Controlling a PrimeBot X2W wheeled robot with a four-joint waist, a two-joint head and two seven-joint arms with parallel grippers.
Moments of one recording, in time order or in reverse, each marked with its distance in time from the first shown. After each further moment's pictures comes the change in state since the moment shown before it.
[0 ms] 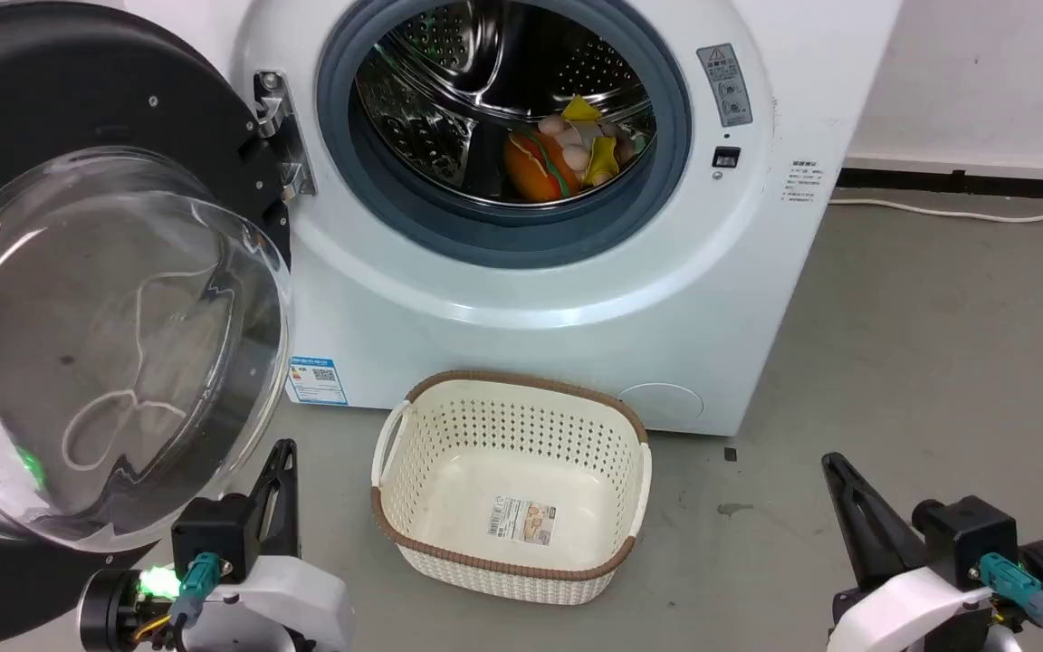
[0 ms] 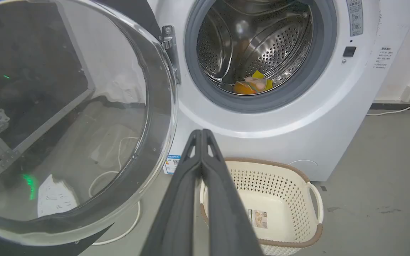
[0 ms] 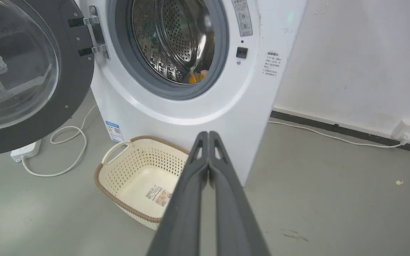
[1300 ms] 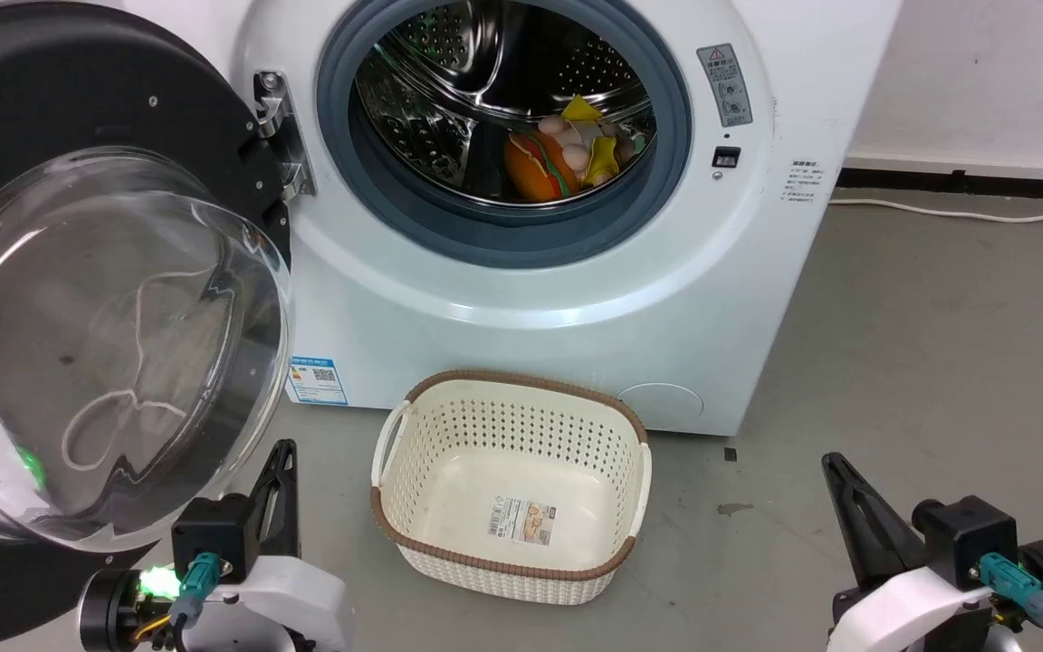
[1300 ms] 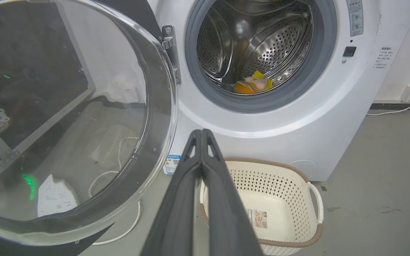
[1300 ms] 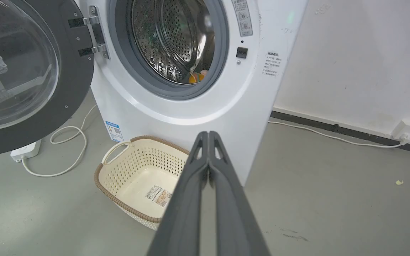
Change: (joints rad) left arm 0.000 0.000 0.000 0.000 0.000 0.000 0.000; right arm 0.000 0.000 0.000 0.000 0.000 0.000 0.000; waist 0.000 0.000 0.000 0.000
